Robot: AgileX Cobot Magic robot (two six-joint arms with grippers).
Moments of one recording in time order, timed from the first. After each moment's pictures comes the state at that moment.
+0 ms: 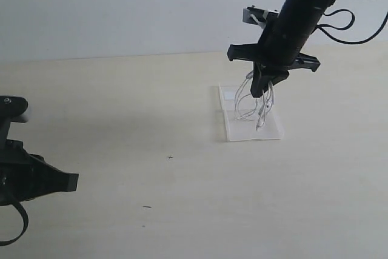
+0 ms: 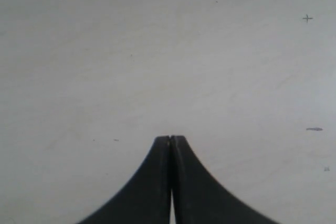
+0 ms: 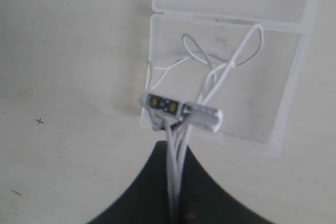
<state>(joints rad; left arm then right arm) -0.35 1.32 -0.45 0.60 0.18 -0.87 0.24 2.18 -1.85 0.30 1.23 0.00</state>
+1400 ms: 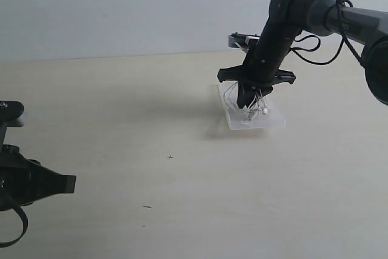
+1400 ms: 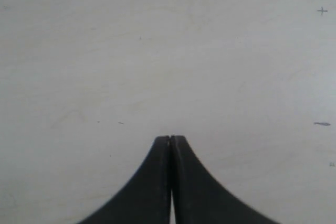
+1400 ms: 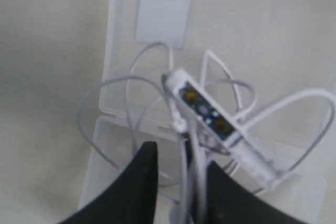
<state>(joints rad) -0.35 1.32 -0.45 0.54 0.21 -0.87 0.24 2.53 -2.18 0.25 1.22 -0.05</state>
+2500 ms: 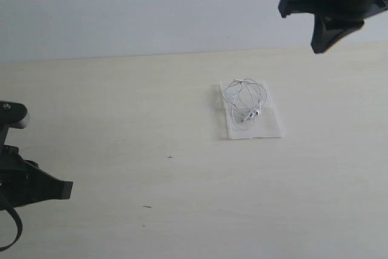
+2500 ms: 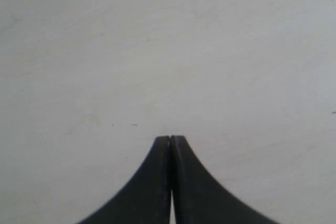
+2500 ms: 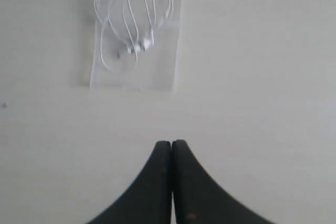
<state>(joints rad) -0.35 1.32 -0.45 0.62 0.23 -0.87 0.23 1.76 -1.64 0.03 1.22 0.11</state>
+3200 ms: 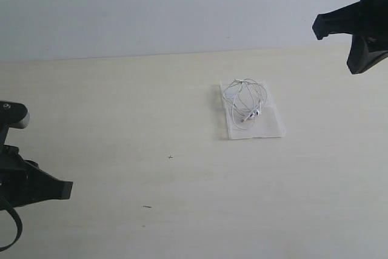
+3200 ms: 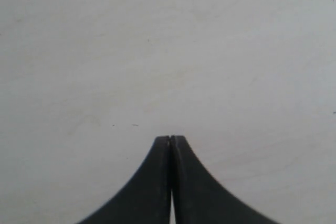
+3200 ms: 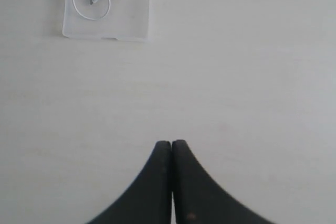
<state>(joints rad) -0.35 1.32 -0.45 0.63 0.23 -0.87 0.23 1.53 -1.39 -0.02 1.22 0.13</state>
